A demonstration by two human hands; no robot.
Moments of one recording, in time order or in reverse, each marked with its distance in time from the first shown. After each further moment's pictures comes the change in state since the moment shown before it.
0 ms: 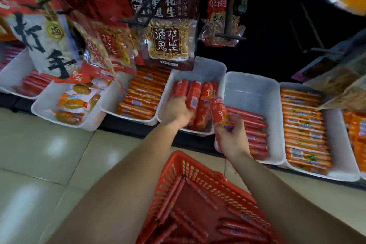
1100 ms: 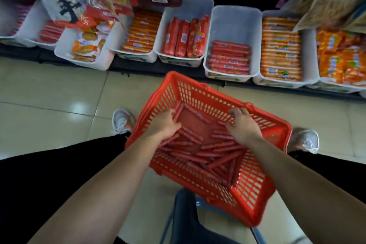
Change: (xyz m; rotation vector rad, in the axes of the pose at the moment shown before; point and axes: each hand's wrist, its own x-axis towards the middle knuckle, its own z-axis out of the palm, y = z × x) left_hand -0.261 -0.083 0.040 0.128 -0.325 -0.125; right_hand -0.167 0.125 -0.110 -0.701 -0.259 -0.193
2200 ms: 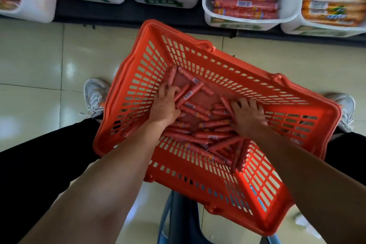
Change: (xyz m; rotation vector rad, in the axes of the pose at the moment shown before) left_hand 0.085 -0.052 0.119 0.161 -0.047 0.059; right_hand 0.045 0.092 0.118 -0.517 -0.369 -0.025
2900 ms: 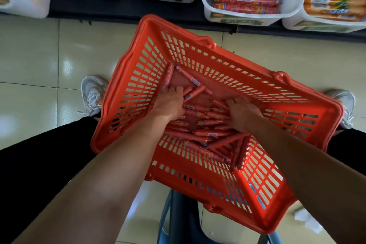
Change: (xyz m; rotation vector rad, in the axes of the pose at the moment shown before) left_hand 0.015 0.021 -0.004 0.384 -0.206 0.096; right_hand 0.011 -0.009 -0.013 0.067 -0.172 -0.054
